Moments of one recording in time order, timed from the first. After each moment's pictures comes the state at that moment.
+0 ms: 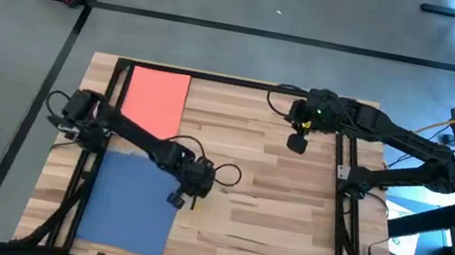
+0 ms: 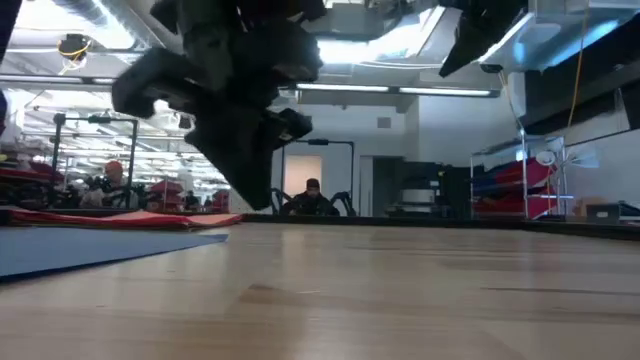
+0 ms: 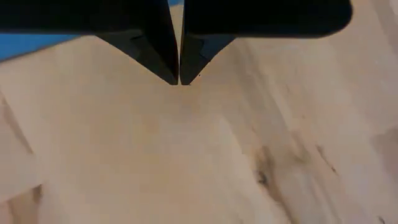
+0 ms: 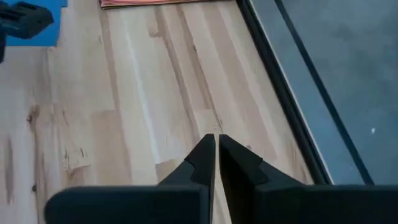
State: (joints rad) left arm -0.20 1.83 1.17 -0.49 0.02 0.27; right arm -0.28 1.13 1.17 -0.87 0.12 -0.13
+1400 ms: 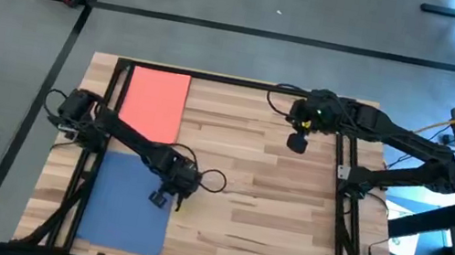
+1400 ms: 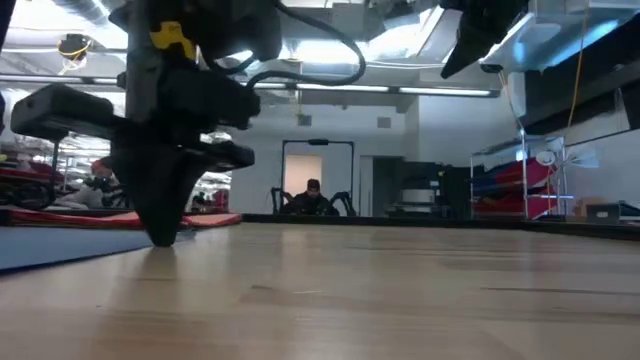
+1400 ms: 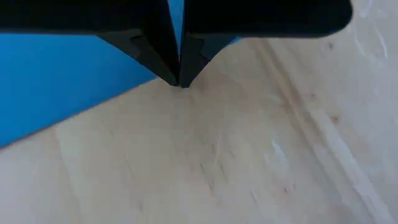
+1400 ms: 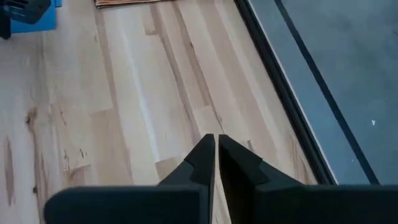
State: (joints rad) left arm -0.26 1.79 1.03 -0.69 0.01 0.22; right arm -0.28 1.13 1.17 -0.88 0.13 -0.10
